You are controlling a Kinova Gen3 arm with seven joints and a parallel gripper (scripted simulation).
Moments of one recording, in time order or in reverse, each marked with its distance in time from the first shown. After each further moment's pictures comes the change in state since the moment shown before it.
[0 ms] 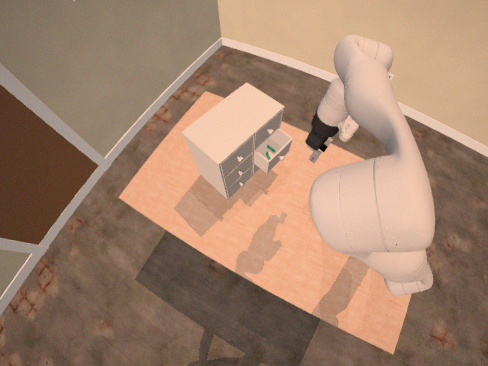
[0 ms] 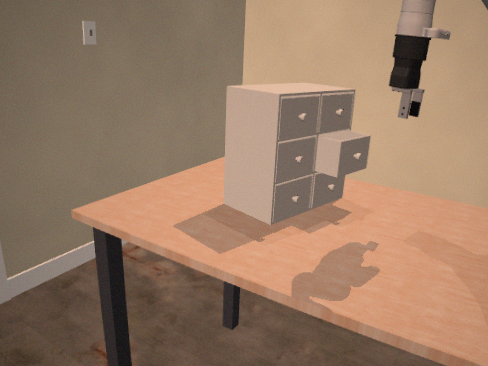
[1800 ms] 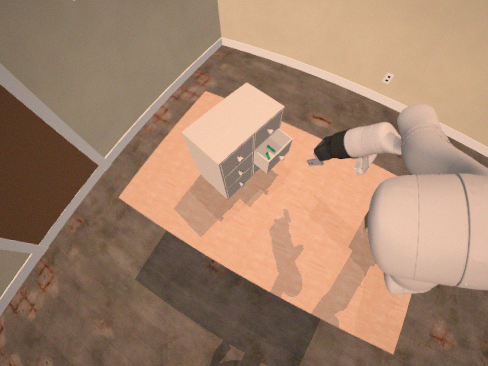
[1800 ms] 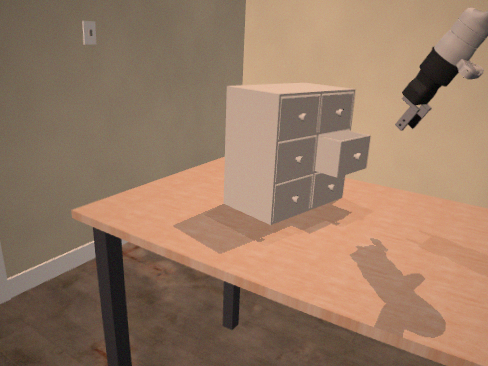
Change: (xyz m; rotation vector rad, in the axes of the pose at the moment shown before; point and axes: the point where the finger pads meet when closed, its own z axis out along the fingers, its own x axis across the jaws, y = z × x) arm -0.002 -0.003 0.027 -0.524 0.005 0.011
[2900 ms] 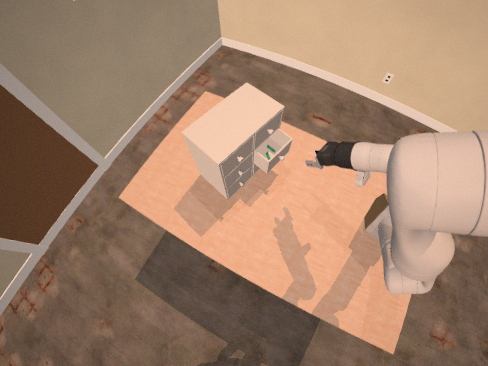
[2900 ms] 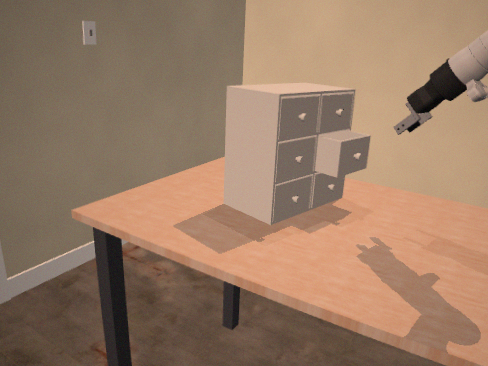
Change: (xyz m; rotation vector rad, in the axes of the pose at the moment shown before) arm 0.000 -0.005 0.010 -0.225 0.003 -0.003
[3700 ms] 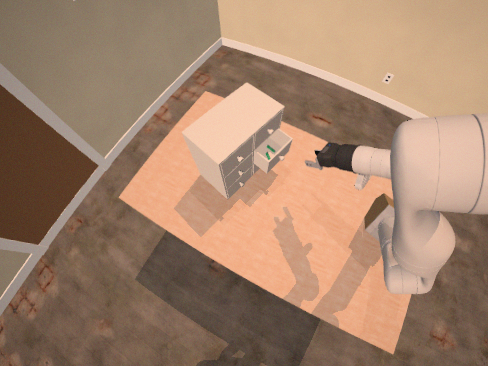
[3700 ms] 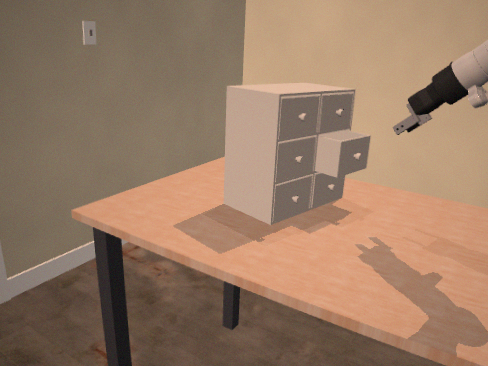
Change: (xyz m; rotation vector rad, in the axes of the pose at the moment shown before) arm 0.000 0.000 0.002 -0.067 0.000 -0.009
